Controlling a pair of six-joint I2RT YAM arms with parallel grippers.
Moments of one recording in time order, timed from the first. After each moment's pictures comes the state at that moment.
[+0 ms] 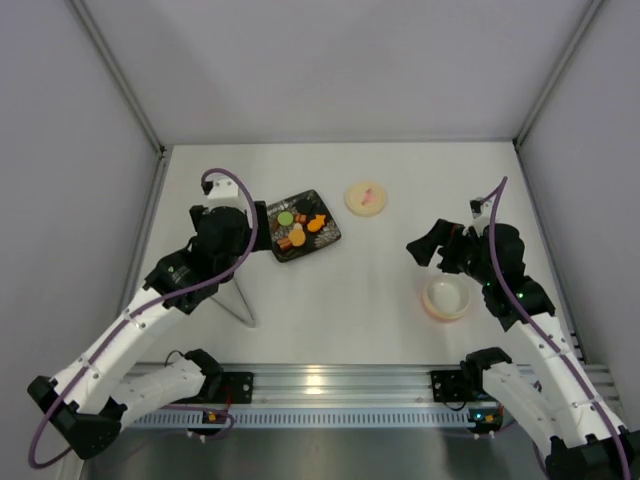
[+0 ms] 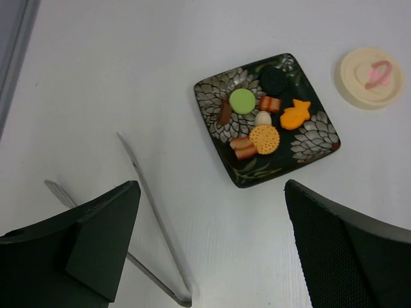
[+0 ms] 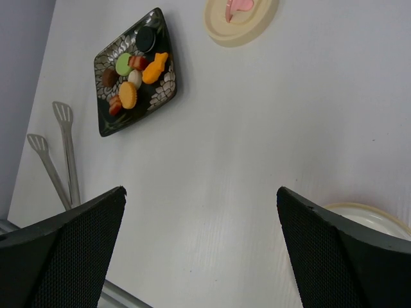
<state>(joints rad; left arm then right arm) -0.66 0.95 1.06 -0.61 -0.57 -0.38 0.23 0.71 0.68 -0.39 -0.22 0.50</state>
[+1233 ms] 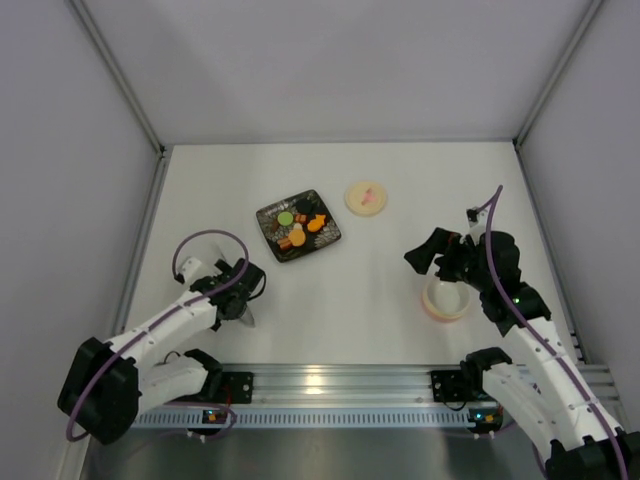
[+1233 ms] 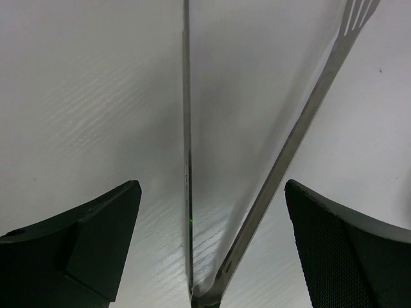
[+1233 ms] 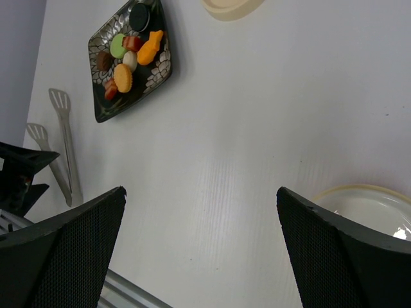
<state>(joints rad) -0.54 1.07 0.53 -0.79 -0.75 -1.49 0.23 0.69 0.60 -0.38 -0.25 0.53</state>
